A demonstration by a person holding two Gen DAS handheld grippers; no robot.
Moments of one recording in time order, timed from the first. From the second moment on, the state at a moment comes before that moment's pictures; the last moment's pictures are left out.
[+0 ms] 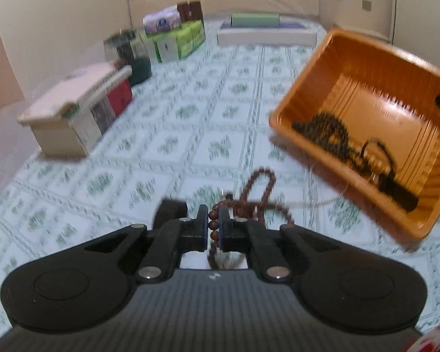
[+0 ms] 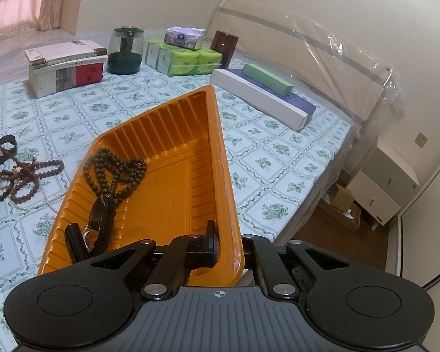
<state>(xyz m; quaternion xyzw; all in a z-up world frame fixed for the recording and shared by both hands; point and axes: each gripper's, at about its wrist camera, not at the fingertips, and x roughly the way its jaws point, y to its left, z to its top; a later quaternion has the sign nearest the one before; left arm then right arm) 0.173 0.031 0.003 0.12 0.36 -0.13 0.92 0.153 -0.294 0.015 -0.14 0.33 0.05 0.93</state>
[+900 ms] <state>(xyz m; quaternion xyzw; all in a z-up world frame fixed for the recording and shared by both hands) 0.181 0.024 0.154 0.16 0.22 -0.16 0.95 0.151 -0.292 0.019 -0.14 0.33 0.05 0.93</state>
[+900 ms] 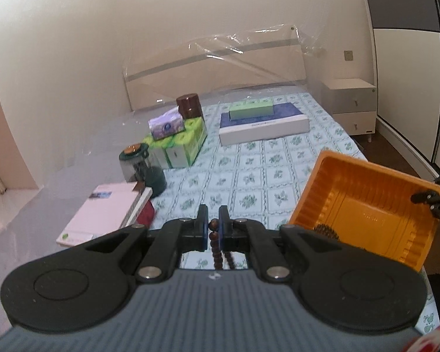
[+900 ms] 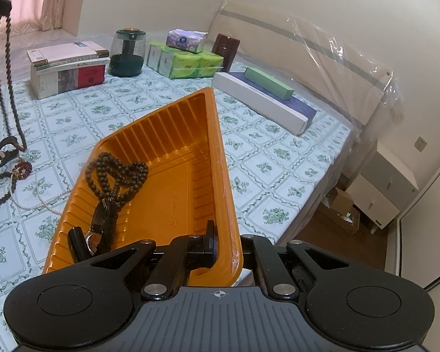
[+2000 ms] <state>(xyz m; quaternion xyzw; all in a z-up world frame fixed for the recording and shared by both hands) 0.194 -0.131 0.180 0.15 0.20 -0.35 0.90 0.152 -0.292 0.021 -0.14 0.33 0.05 0.93</state>
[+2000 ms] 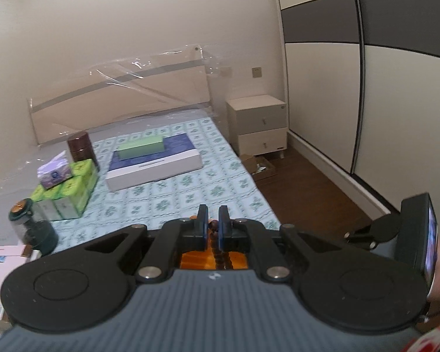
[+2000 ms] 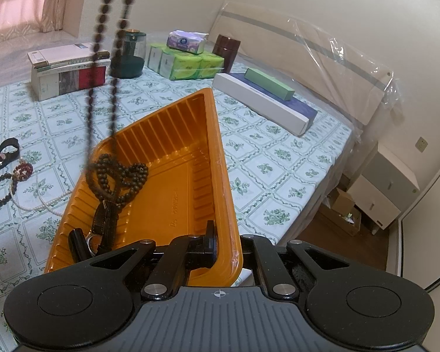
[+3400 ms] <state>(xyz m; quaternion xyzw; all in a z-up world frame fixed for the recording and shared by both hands) 0.253 -0.124 0.107 0.14 0.31 -0.30 0.89 0.153 -0.297 0.016 -0.13 0.33 0.05 0.93</state>
